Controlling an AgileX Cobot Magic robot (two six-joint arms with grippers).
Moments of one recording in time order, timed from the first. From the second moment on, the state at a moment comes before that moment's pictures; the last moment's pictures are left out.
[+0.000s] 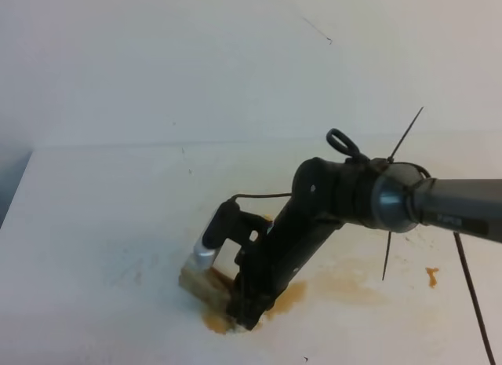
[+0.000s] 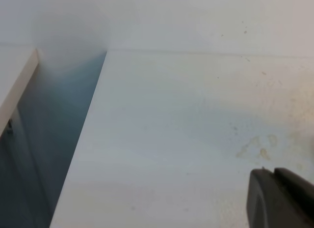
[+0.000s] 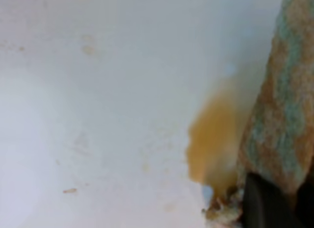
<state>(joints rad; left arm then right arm) 0.06 0.00 0.01 -0.15 0.29 0.00 0.65 2.19 -1.52 0.61 0.74 -0.95</state>
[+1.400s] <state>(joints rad) 0.06 0.00 0.01 -0.15 0.29 0.00 0.54 1.98 -1.10 0.73 0.52 -0.62</state>
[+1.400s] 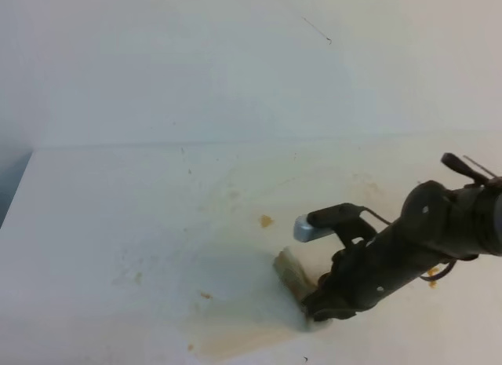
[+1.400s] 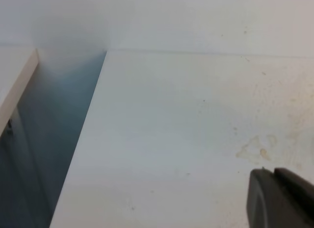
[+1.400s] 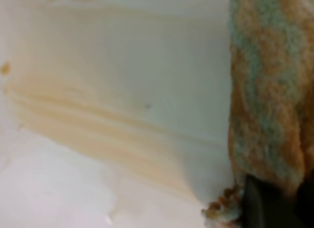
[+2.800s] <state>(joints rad) 0.06 0.00 0.01 -0.15 0.29 0.00 0.31 1.67 -1.01 0.57 0.42 -0.63</state>
